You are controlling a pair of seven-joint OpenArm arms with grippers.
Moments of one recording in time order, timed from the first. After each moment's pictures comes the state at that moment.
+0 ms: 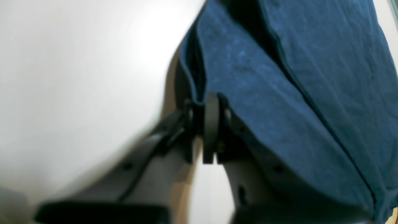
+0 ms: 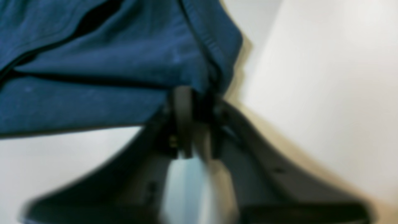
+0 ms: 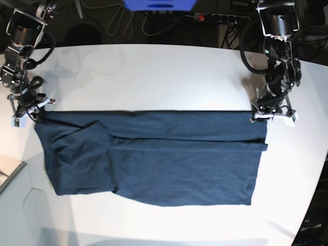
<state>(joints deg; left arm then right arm) 0.5 -9.9 -17.8 62.4 -41.4 -1.5 24.8 3.8 16.0 33.0 51.9 -0.4 32.4 -12.8</state>
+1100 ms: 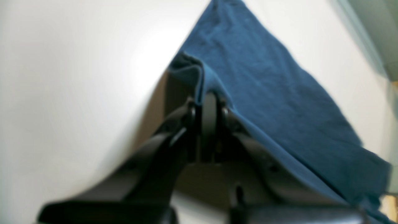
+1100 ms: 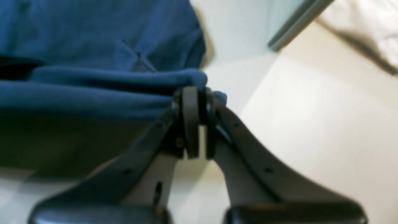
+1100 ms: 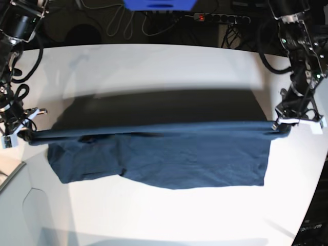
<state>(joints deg) 7.1 -9.0 -28.6 92.5 -40.4 0.1 40.6 -1.0 15.9 33.1 80.5 -0.9 39.3 -22.5</state>
